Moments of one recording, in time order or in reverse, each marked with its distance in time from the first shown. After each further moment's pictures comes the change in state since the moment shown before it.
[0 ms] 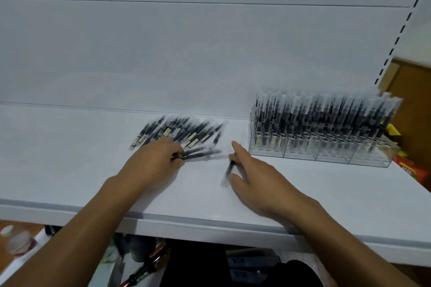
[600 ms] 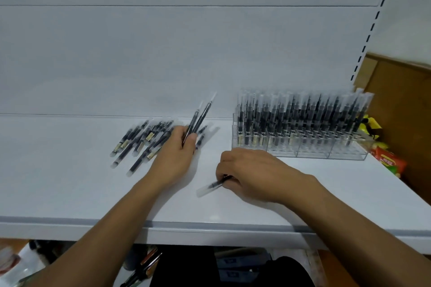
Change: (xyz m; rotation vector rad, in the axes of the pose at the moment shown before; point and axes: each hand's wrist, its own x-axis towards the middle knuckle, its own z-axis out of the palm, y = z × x) left_hand 0.025 0.068 0.023 -0.659 0.125 -0.154; right_hand 0.004 0.015 -0.035 -0.476 0.020 -0.451
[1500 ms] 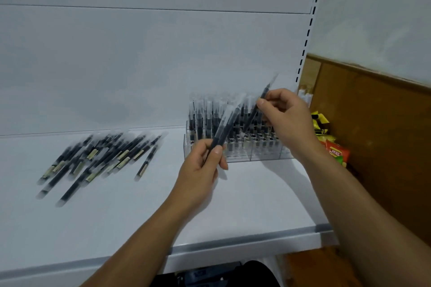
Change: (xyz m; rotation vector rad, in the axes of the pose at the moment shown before) left_hand -0.016 0.067 0.105 -0.711 -0.237 0.067; right_hand -0.055 0.107 -0.047 0.787 0.937 0.752
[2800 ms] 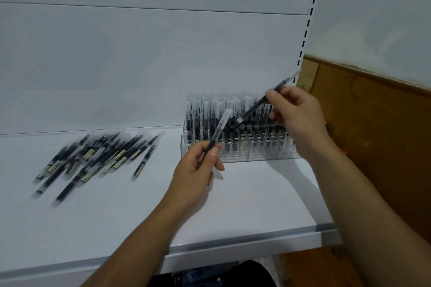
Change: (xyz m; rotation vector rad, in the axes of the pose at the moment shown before) left_hand -0.003 -0.002 -0.002 0.004 0.024 -0.057; right_hand -0.002 -0.015 -0.017 0.181 -0.006 0.108
